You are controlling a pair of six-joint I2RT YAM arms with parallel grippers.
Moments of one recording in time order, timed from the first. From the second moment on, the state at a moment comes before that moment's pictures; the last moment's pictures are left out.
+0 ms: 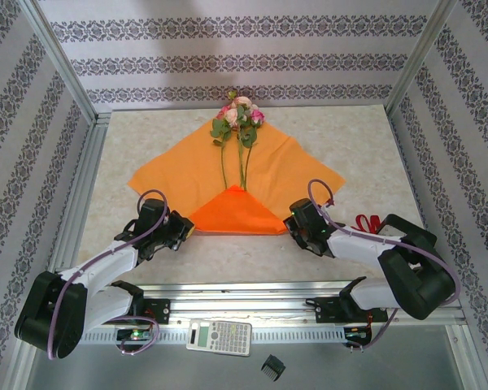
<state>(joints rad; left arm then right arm) -0.31 1.09 0.35 -0.05 0.32 -1.34 0.56 1.34 0.43 -0.05 0.12 1.51</state>
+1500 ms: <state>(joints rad) -0.23 1.02 0.33 -0.17 0.34 -1.05 0.88 1.97 1.30 -0.49 -0.28 0.94</state>
